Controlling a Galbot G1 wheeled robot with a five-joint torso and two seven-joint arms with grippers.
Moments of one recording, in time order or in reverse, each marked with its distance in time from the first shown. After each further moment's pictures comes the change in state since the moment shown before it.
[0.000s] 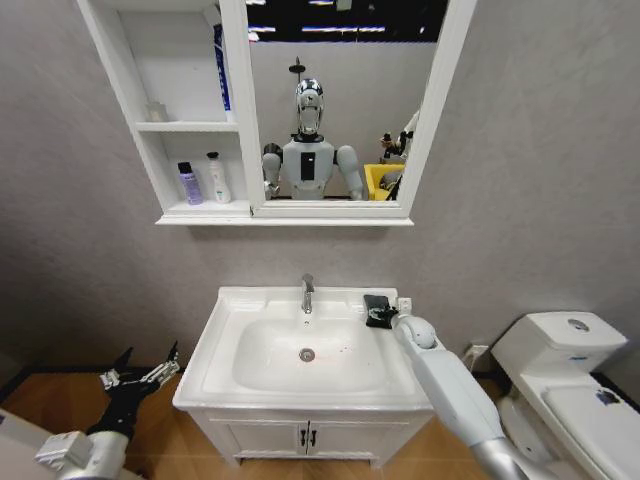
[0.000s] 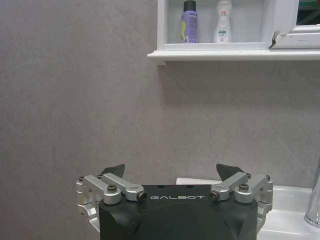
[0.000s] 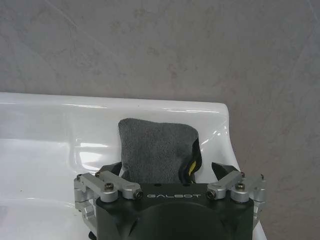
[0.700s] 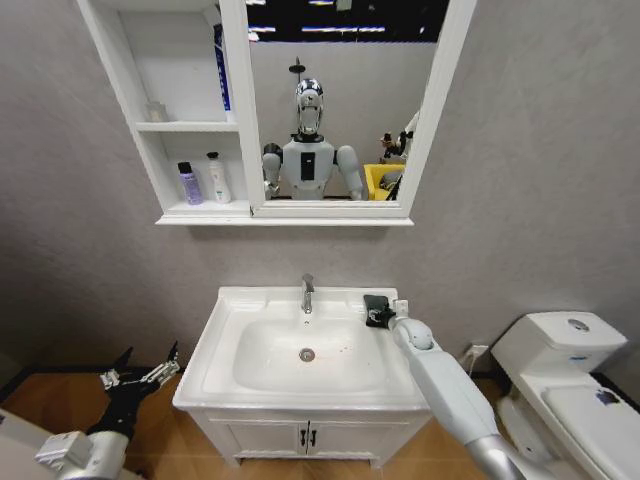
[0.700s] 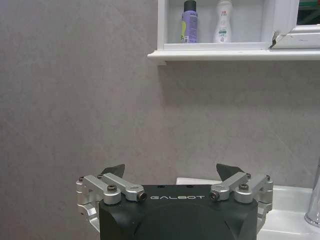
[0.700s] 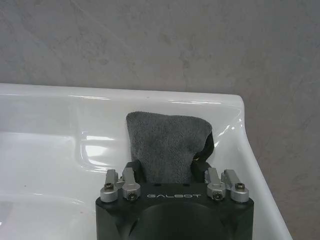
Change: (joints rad) left arm 0.000 0.000 0.000 0.000 0.000 0.000 0.000; right arm 0.021 0.024 -0.016 -0.068 -0.021 0.037 -0.032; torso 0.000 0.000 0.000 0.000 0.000
